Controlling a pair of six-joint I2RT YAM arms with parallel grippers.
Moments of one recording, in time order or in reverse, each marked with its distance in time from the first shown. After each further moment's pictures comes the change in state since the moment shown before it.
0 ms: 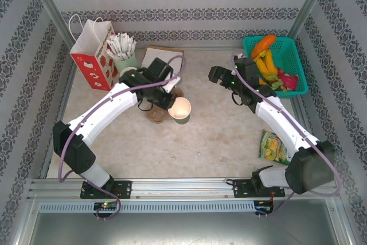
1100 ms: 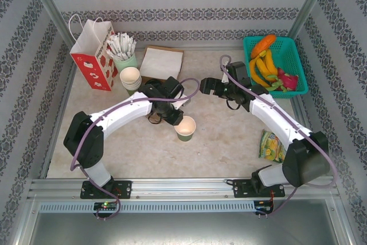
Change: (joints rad) left arm -0.058 0.094 -0.191 0.170 0.054 0.015; right arm 0.071 0.102 0.034 -0.105 -0.150 -0.080
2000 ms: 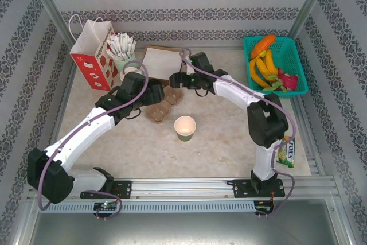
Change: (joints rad) left arm 0.216 -0.447 -0.283 0.299 -0.407 -0.636; right arm 0.169 0.544 0.419 0.130 -0.124 -0.062
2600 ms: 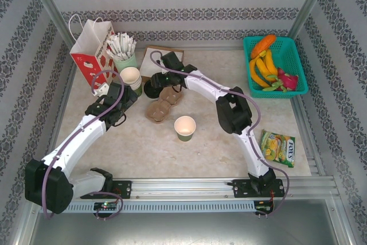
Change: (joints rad) left arm 0.167 -0.078 -0.168 -0.036 -0.163 -0.337; right arm 0.112 0.430 0.549 -0.191 0.137 -0.082
